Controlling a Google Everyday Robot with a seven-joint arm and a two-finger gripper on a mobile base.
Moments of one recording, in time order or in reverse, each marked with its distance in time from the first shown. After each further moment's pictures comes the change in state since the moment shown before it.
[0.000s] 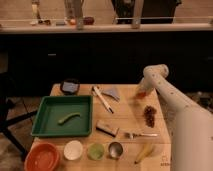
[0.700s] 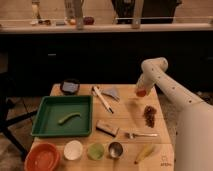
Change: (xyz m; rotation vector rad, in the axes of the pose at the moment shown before) arm -0.022 -0.028 -0.052 -0.028 -0.078 -0.024
